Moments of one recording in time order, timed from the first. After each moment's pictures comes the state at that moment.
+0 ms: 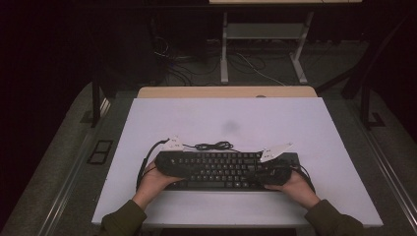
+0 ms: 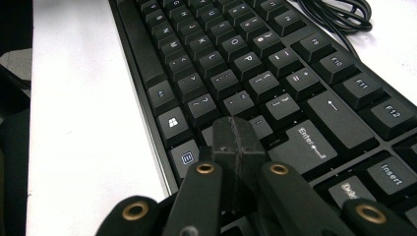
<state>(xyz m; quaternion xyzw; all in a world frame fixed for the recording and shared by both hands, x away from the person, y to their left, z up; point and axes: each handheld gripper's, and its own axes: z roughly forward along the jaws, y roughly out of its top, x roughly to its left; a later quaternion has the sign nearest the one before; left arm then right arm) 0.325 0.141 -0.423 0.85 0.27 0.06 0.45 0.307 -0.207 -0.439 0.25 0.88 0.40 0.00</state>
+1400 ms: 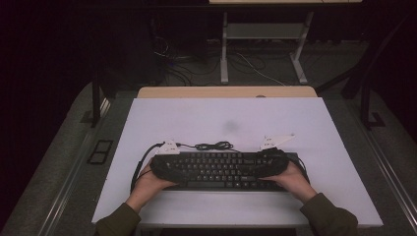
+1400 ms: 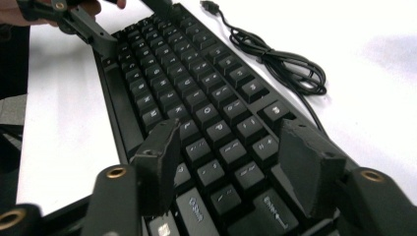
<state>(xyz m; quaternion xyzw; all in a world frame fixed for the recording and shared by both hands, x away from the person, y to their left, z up) 0.317 0.151 -0.427 0.85 0.27 0.06 0.44 0.326 -0.199 -0.424 0.28 0.84 0.46 0.03</state>
